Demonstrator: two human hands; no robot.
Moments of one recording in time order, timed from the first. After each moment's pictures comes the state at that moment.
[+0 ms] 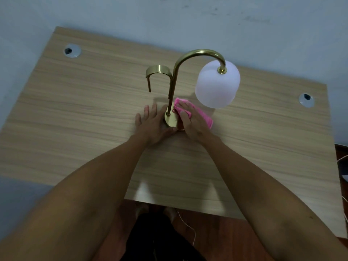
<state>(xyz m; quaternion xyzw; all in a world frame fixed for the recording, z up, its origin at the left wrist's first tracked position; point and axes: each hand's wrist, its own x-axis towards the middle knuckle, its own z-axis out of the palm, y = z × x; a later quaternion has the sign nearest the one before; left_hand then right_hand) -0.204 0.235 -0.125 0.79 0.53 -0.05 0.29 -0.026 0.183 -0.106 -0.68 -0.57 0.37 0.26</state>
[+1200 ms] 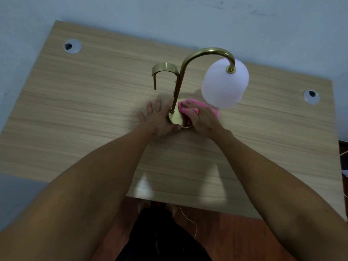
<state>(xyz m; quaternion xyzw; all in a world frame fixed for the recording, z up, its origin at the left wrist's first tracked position) -0.198 0.253 -0.118 0.77 0.52 -0.11 0.35 -0.010 0.188 -0.090 -0.68 -0.64 0.33 0.15</state>
